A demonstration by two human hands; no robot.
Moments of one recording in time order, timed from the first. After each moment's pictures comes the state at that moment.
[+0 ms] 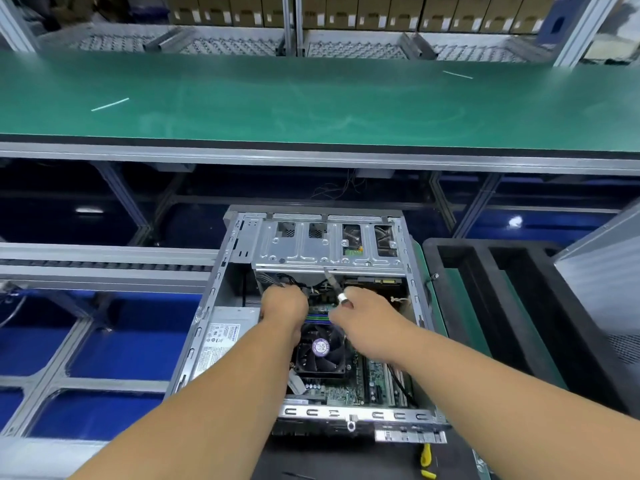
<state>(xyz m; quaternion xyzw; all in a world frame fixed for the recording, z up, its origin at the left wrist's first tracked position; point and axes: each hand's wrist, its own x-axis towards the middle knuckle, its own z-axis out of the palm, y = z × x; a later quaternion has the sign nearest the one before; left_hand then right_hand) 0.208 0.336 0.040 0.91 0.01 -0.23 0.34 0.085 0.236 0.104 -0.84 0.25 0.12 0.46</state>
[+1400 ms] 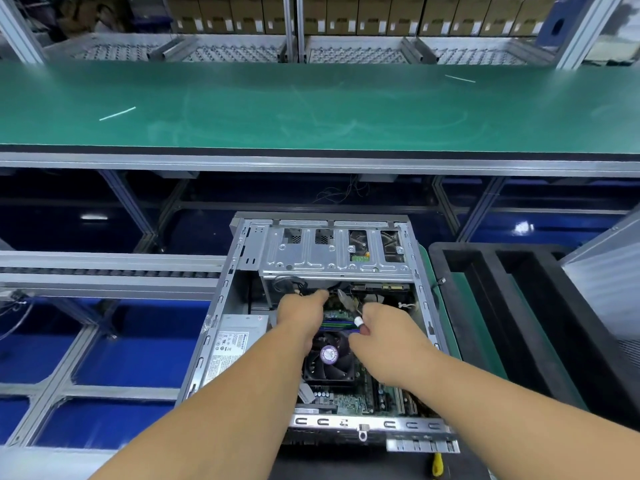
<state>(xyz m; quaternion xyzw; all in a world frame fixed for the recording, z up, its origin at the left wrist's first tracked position) 0.200 0.329 0.024 0.76 0.16 -0.26 0.58 0.068 0.231 0.080 -0.90 0.23 0.05 0.36</state>
